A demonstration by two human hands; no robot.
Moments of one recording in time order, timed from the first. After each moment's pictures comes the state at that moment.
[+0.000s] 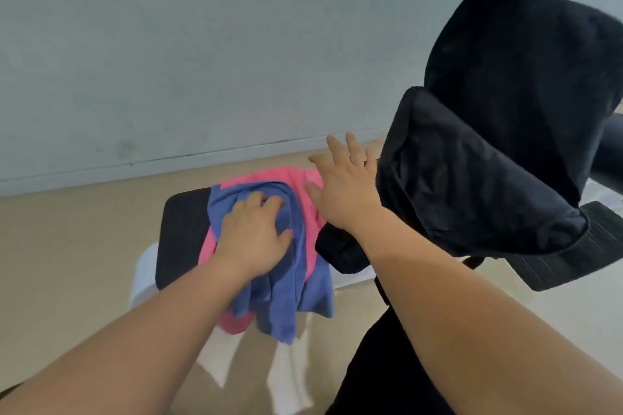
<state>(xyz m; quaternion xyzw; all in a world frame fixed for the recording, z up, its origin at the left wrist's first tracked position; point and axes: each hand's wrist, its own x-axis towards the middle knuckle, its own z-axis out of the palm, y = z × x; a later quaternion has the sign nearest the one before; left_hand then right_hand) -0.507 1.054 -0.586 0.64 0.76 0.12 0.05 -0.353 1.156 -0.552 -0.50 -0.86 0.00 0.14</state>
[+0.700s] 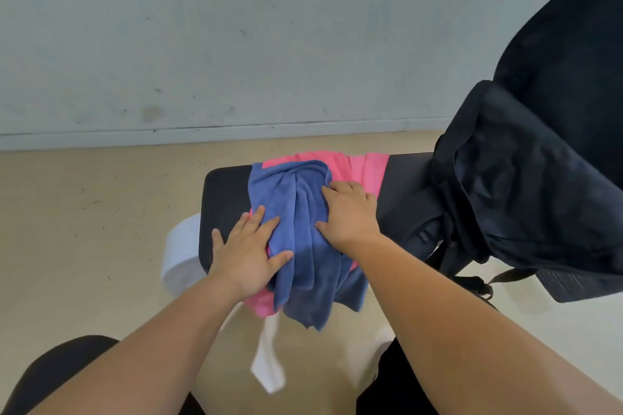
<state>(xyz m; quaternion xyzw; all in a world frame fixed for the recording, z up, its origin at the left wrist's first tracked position) -0.593 0.997 -0.656 0.57 0.79 0.07 0.19 -0.430 1.124 -0.623 -0.48 -0.87 0.05 0.02</state>
